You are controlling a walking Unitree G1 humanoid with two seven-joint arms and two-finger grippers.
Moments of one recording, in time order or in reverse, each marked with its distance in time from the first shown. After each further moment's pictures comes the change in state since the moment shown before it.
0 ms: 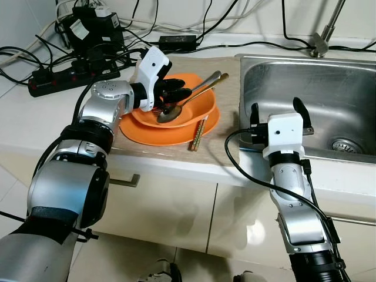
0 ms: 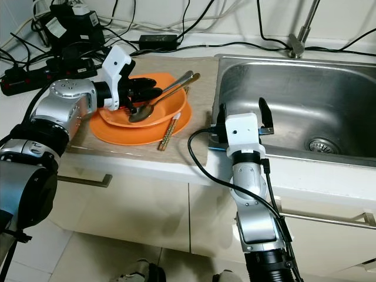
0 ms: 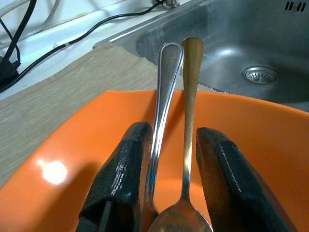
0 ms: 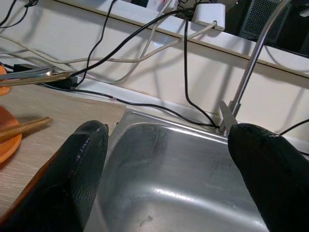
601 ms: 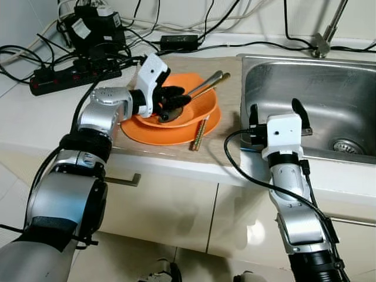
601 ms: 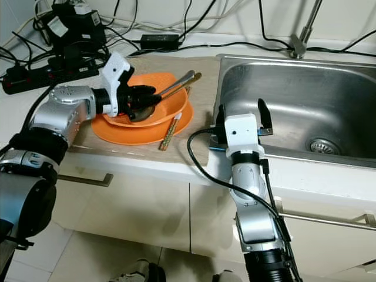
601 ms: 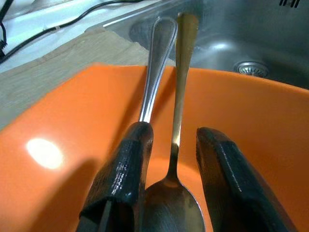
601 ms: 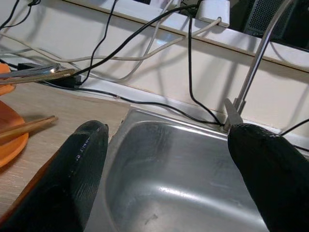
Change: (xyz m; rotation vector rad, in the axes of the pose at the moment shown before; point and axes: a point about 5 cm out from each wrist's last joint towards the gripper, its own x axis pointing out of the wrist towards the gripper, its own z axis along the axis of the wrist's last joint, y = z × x) left arm -0.004 -0.007 -0.015 -0.044 0.019 -0.018; right arm 0.001 0.004 -0.001 0.016 0.008 0.005
